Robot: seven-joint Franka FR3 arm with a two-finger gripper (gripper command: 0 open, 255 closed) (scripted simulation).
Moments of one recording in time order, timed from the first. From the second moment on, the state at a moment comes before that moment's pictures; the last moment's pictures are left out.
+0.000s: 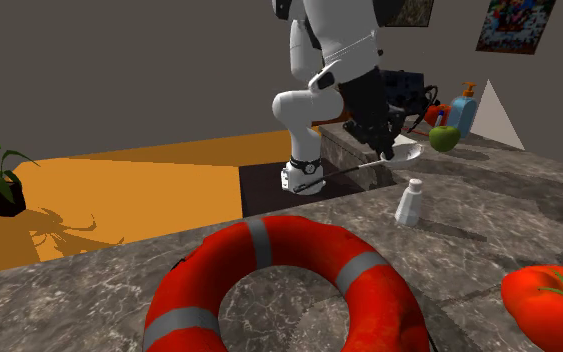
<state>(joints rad) -0.08 -0.36 -0.11 -2.31 0.46 2.06 0.64</state>
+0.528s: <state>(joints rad) 0.01 -0.27 0.04 -2.25 0.50 2.17 0.82</state>
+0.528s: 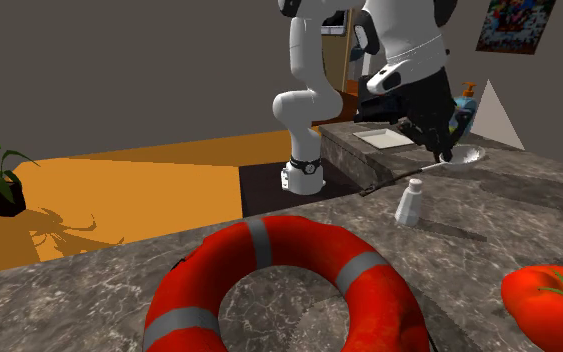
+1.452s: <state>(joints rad) 0.13 0.02 0.22 -1.97 0.41 2.31 1.15</state>
